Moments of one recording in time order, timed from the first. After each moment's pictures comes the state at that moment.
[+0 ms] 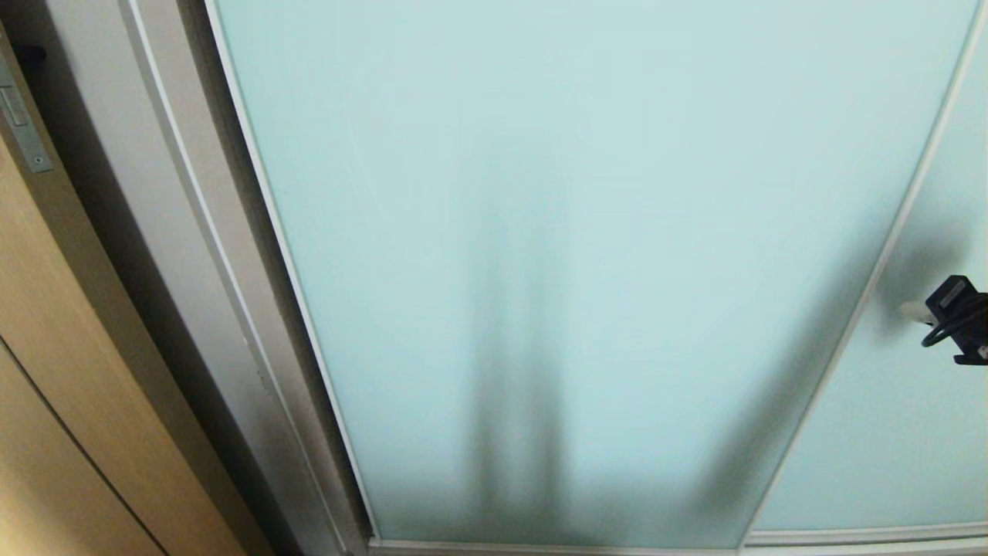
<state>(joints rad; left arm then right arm) -0.01 0.00 -0.03 0.09 -0.05 0.12 -0.55 2.01 -1.25 -0.34 0.50 0.57</state>
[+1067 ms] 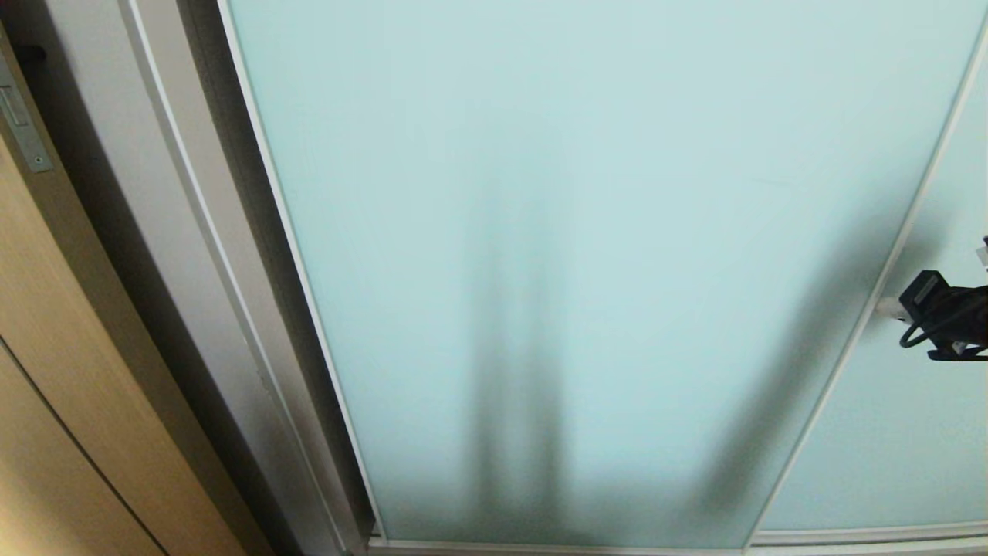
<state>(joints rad) -0.01 0.00 -0.03 0.09 -0.05 0.12 -0.47 1.96 -1.20 -0.34 0.50 0.57</state>
